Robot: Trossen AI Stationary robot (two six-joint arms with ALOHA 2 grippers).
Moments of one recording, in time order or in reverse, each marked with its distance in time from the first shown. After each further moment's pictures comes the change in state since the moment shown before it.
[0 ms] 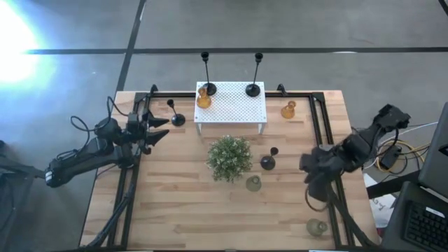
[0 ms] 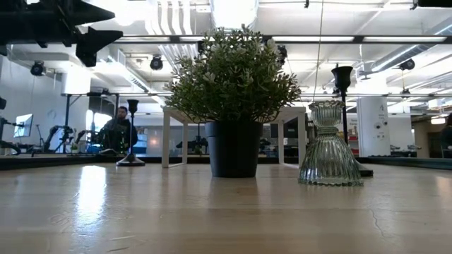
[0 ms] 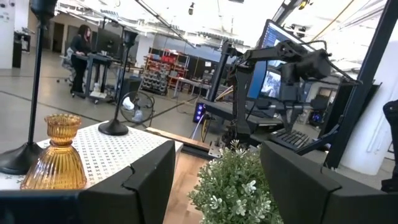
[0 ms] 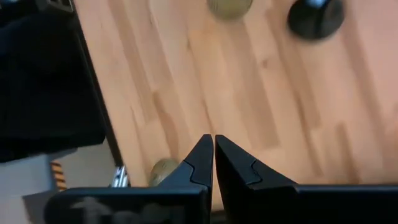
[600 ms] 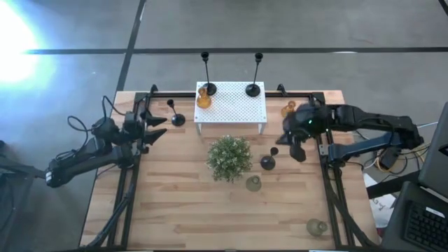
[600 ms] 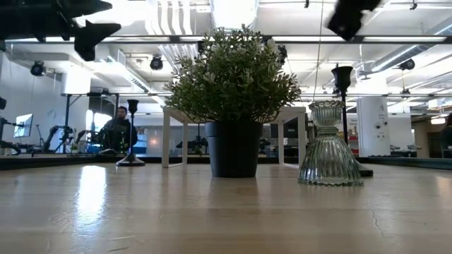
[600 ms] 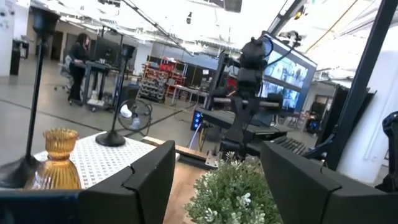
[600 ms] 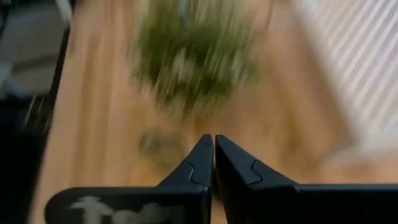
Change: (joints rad) left arm 0.000 -0.007 0.024 0.003 0.000 -0.018; right arm -0.702 -0.106 -0.132 0.422 -0.167 -0.807
